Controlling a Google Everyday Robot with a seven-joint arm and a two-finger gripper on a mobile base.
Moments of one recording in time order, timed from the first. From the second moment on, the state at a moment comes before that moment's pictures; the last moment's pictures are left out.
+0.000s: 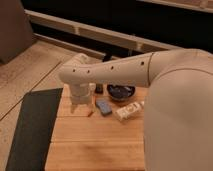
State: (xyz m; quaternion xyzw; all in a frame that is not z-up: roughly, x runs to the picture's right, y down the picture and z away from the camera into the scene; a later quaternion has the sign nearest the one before) arm -0.108 0.103 0.703 -0.26 0.23 0.64 0.68
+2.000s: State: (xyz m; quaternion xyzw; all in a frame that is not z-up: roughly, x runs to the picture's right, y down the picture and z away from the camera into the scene) arm 0.015 -0.063 0.837 -0.20 0.17 0.60 0.76
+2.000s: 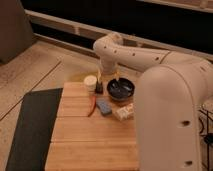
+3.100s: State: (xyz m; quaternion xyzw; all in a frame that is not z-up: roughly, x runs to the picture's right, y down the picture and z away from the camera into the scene) arm -0.050 -0.078 0.961 -0.30 0.11 0.44 0.84
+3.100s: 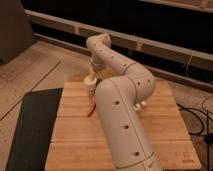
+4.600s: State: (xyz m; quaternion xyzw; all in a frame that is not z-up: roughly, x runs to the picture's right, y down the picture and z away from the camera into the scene) arm -0.069 -0.144 0.915 -0.30 0.07 0.50 0.81
